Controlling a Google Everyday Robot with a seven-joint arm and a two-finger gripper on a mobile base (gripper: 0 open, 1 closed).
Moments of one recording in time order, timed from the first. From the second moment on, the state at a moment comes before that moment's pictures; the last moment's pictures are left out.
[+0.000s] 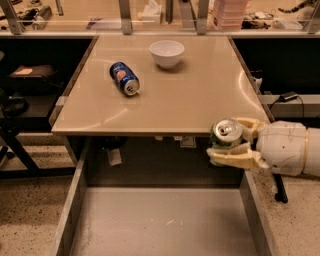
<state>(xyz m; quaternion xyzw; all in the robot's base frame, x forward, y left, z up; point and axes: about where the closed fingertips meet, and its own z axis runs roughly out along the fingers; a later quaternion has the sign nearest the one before) 0.446 -0.143 0.874 -0.50 0.63 0.23 0.55</state>
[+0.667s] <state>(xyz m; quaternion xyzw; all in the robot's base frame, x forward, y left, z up) 0.414 -0.113 0.782 -0.49 0.66 0.27 0.50</state>
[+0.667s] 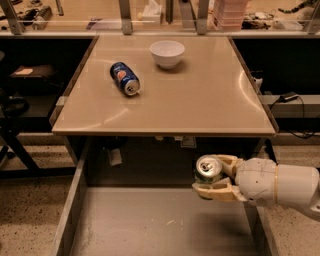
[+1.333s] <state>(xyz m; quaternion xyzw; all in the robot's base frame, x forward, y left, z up) 0.417 -0.099 0.741 -0.47 0.67 0.30 0.49</state>
